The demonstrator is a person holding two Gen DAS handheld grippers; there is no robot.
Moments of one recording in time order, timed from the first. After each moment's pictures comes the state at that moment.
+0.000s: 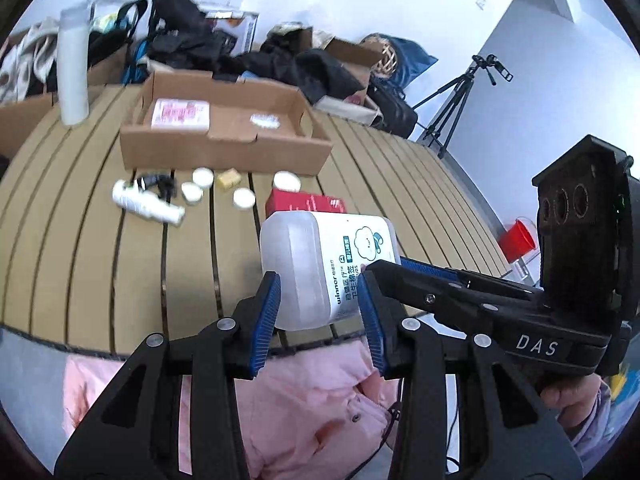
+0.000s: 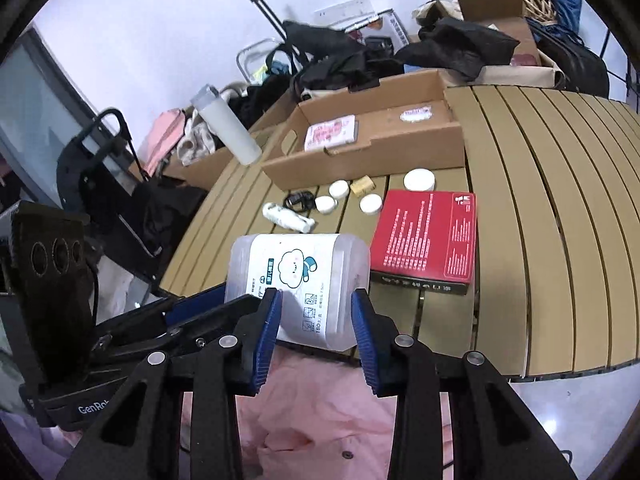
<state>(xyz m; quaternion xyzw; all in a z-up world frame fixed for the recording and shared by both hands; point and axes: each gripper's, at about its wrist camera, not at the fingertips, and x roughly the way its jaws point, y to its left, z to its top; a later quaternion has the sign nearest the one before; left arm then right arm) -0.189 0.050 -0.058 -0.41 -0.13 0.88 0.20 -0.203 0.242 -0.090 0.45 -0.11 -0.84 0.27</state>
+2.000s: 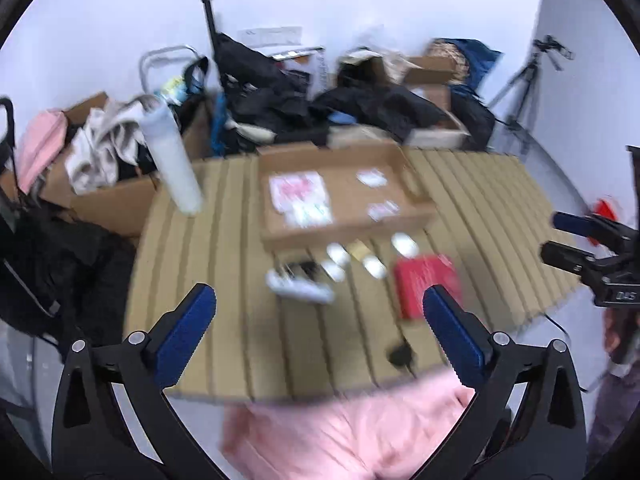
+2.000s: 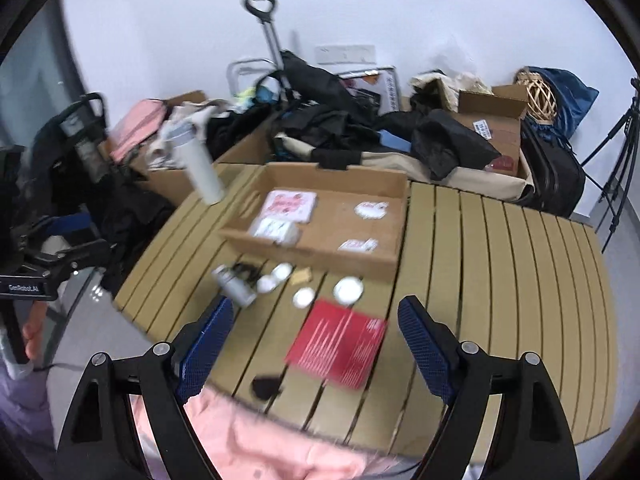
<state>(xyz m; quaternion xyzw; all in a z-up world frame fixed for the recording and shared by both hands) -0.219 -0.011 0.041 -0.43 0.00 0.90 0.07 -0.251 0.257 0.022 0.42 0.03 -0.88 0.23</state>
